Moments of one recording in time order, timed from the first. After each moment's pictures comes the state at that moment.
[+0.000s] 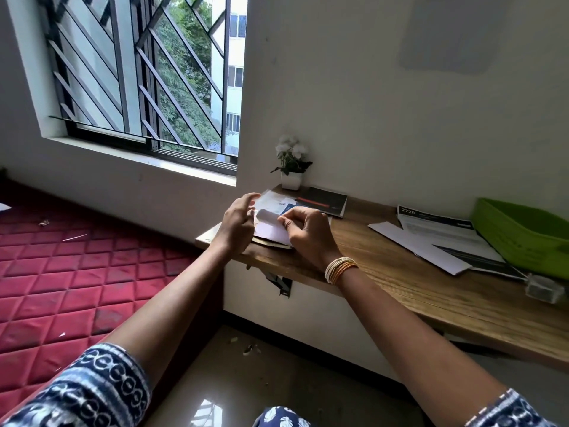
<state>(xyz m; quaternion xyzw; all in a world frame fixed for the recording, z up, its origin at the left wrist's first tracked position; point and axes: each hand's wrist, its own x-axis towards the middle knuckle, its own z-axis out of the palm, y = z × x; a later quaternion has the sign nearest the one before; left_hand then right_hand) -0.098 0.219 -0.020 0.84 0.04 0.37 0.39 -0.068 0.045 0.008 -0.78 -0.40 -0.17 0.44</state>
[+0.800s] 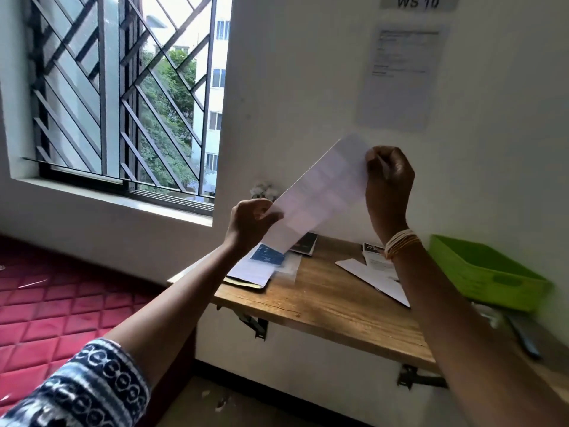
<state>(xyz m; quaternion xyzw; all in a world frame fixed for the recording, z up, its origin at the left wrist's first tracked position) -0.085 0.155 0.074 0.77 -0.05 0.44 0.46 -0.063 -0.067 0.169 -0.57 -0.32 -0.43 0.62</state>
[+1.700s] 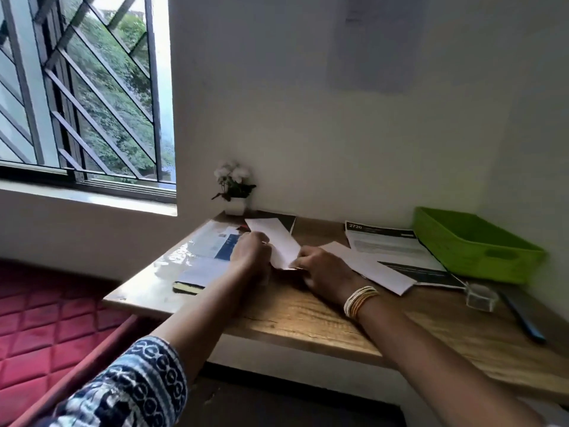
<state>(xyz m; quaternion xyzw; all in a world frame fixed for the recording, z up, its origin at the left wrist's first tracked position) 0.025 0.111 0.001 0.90 0.16 0.17 0.37 0.011 -0.074 0.009 -0.88 -0.42 -0.19 0.08</state>
